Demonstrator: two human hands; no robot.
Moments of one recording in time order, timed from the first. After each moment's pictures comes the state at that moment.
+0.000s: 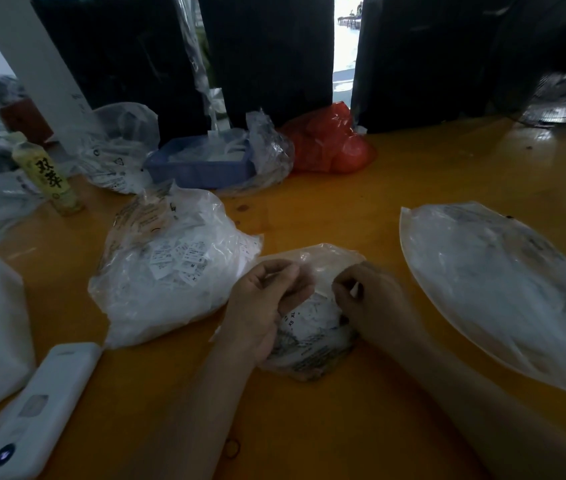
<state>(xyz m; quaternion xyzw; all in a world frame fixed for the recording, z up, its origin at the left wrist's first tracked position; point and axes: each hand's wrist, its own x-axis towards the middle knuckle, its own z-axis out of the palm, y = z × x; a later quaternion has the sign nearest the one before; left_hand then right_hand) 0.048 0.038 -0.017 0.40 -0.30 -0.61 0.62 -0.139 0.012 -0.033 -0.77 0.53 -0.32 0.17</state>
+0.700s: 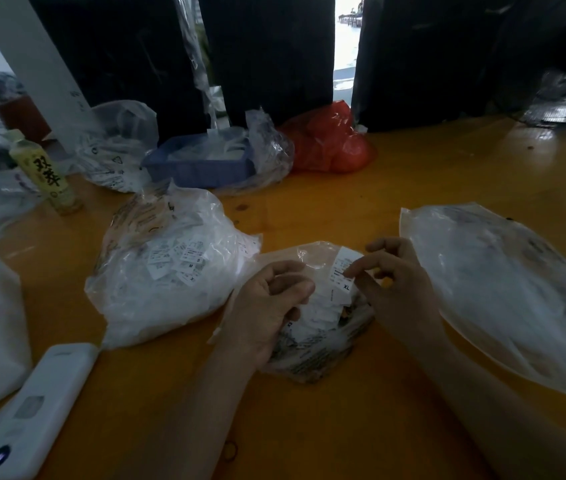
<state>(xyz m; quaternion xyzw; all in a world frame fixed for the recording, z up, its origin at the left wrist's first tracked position) 0.046 0.042 -0.019 0.48 -0.38 -0.57 0.55 -0.152 0.015 -0.018 -0.70 0.46 -0.49 0.25</state>
